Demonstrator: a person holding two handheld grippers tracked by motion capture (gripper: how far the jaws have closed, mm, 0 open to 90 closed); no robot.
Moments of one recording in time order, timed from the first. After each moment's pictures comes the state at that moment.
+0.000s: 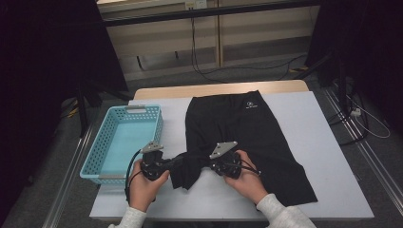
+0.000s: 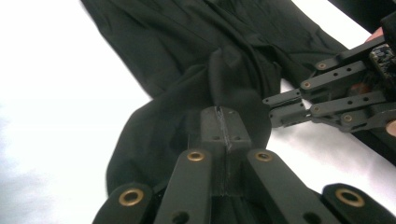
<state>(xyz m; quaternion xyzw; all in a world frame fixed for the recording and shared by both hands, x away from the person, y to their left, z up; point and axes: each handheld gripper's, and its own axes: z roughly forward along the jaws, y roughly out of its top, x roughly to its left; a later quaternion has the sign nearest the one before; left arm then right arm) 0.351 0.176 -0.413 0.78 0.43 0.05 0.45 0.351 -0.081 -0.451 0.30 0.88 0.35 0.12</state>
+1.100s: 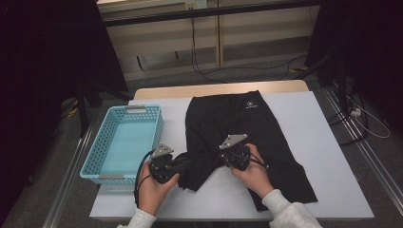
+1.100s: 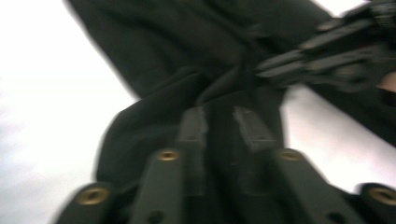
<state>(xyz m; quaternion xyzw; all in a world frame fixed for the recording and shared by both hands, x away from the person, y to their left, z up) 0.338 0.146 -0.419 0.80 0.40 0.07 0.44 0.368 -0.108 -0.452 0.34 0.86 0.34 0.15</state>
